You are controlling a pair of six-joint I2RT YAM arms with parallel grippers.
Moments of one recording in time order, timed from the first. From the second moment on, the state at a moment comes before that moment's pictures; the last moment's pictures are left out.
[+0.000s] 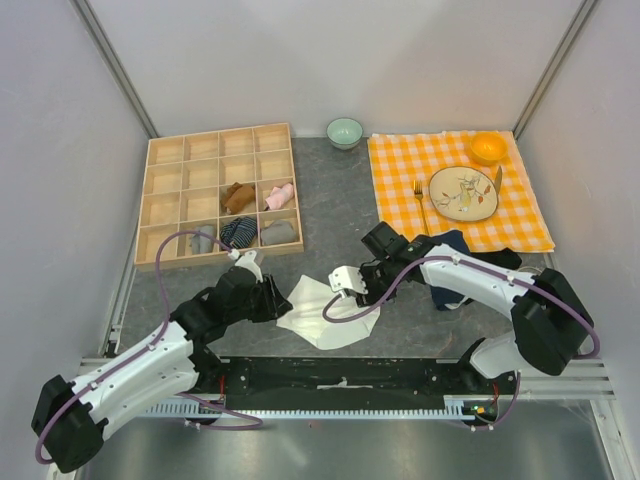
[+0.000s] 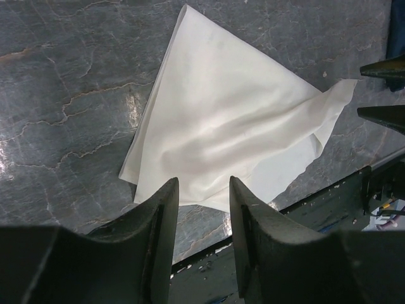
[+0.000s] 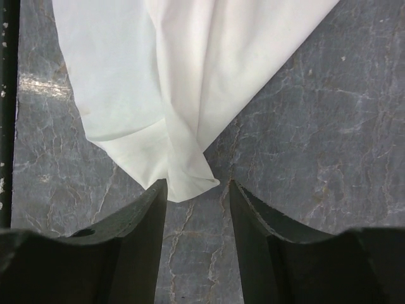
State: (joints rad) left arm -0.72 0.71 0.36 -0.37 0.01 -0.80; right arm 0.76 1.44 0.91 -0.67 -0.41 -1.02
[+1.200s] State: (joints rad) left arm -0.72 0.76 0.39 -0.39 0.08 -0.76; right arm 0.89 1.60 0.89 -0.76 -0.45 -0.93
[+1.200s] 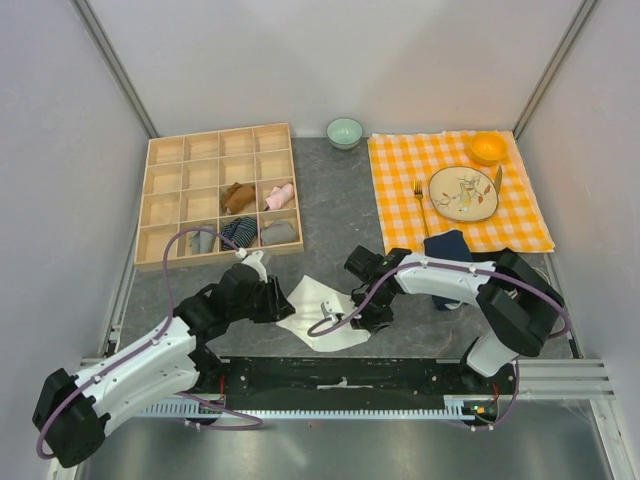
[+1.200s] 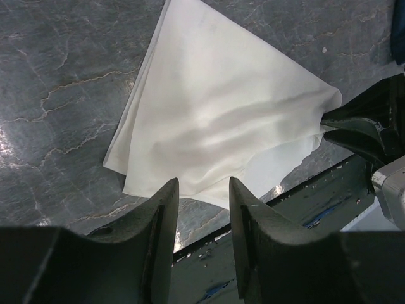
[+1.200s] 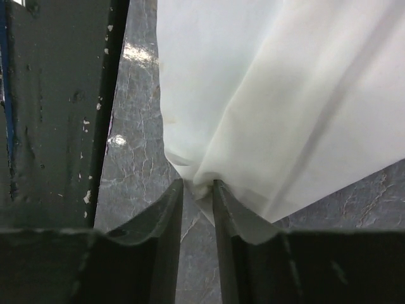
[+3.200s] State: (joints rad) left arm -0.72 0.53 0.64 -0.52 0.03 -0.32; right arm 0.59 1.98 1.41 -0.82 -0.26 -0.84
